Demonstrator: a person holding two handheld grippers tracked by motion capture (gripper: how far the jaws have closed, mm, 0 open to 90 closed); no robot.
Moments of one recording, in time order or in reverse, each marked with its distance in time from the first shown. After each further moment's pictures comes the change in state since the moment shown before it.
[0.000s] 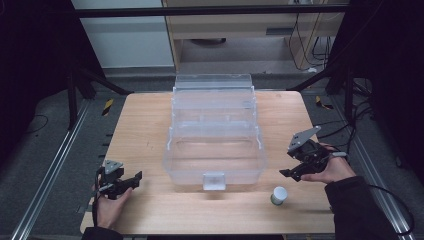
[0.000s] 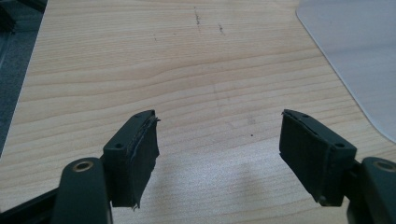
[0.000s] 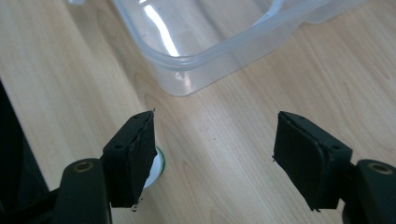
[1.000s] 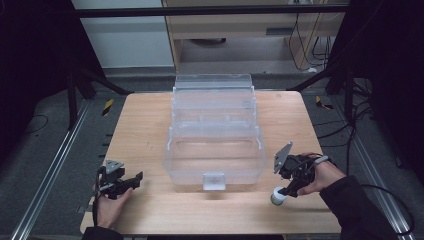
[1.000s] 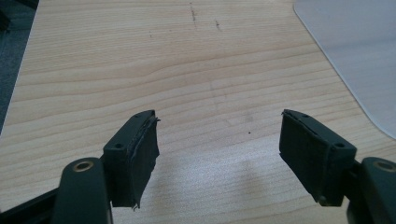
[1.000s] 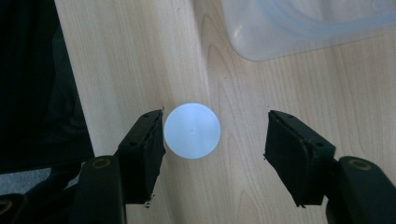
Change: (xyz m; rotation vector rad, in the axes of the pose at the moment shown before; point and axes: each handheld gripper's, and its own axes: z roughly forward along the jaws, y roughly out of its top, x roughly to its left) left arm 0.000 0.000 0.001 0.017 -0.010 0.012; right arm 0.032 0.009 0.025 0.244 0.146 -0.264
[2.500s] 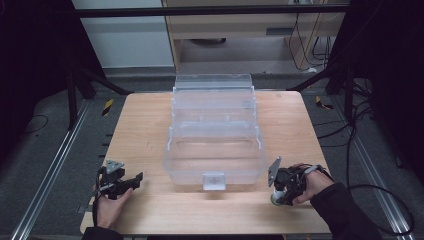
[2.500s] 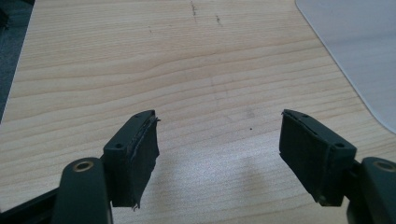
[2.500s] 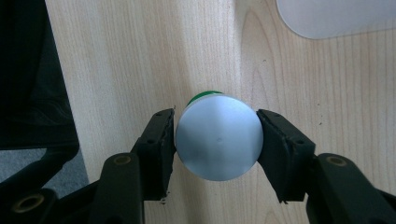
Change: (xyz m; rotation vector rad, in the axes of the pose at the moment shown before) left arm 0.000 -0.001 0.001 0.013 0.000 0.001; right arm 0.007 -0.005 0.048 0.091 0.049 -0.064
